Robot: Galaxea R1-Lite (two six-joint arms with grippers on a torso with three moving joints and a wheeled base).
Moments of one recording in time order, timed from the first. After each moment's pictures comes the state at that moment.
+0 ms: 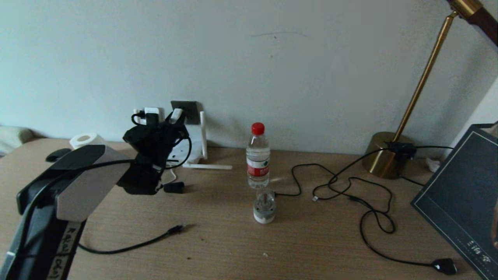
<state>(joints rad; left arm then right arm) -0.09 2.55 -1.59 -1.36 -0.04 0.04 0.00 0.00 0.00 0.00 -0.01 0.01</state>
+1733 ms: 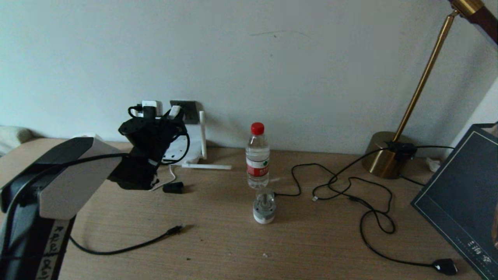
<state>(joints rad) -0.10 2.47 -1.54 -1.28 -0.03 0.04 0.00 0.00 0.00 0.00 -0.01 0.01</state>
